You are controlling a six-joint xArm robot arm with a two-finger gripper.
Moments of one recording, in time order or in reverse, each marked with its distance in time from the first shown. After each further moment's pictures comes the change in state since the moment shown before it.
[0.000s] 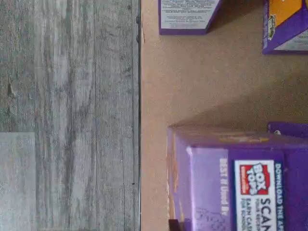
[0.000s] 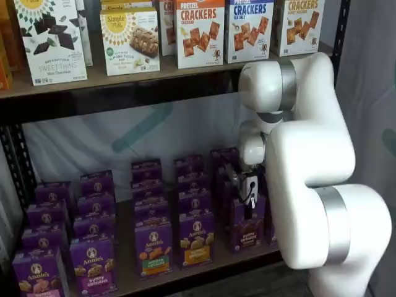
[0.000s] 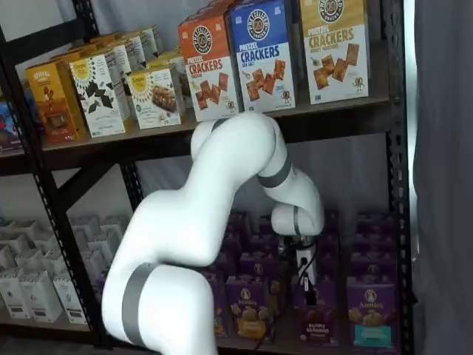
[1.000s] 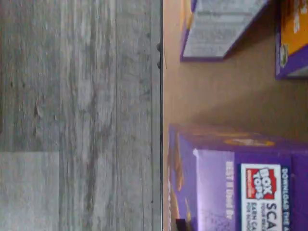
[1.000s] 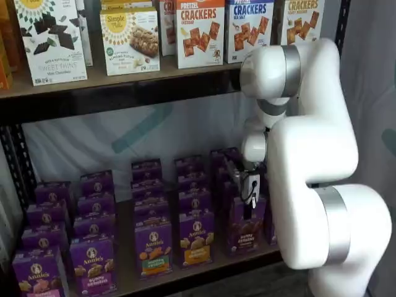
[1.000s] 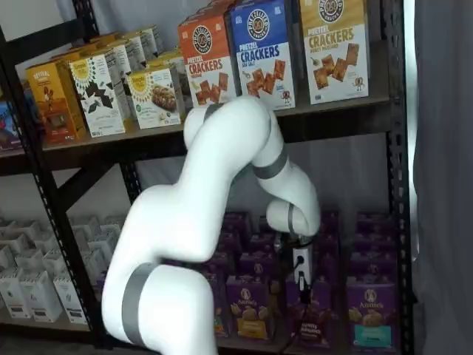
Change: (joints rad) arm 0.003 -0.120 0.167 0.140 -0.039 -0.122
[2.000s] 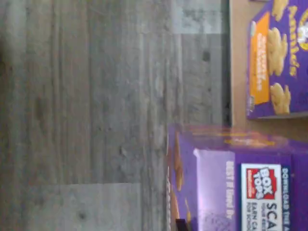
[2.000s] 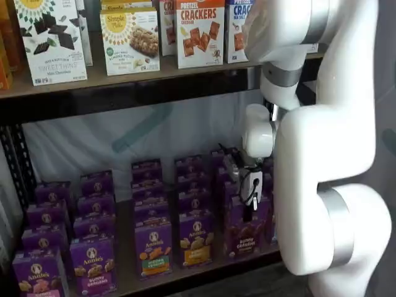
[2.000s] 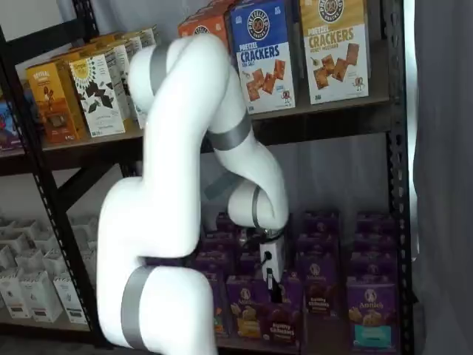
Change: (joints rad) arm 0.094 -0.538 0.657 0.005 -0.156 0.084
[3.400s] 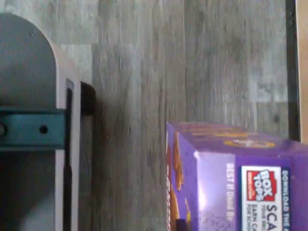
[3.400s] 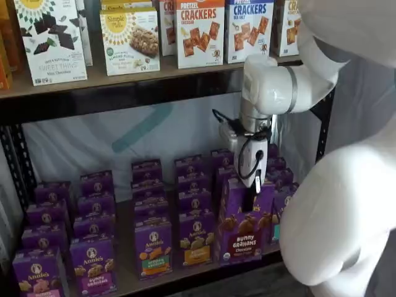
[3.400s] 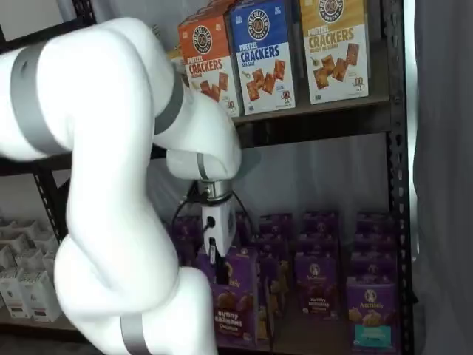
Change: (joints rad) arm 0.180 -0.873 0.394 0.029 0.533 0.190
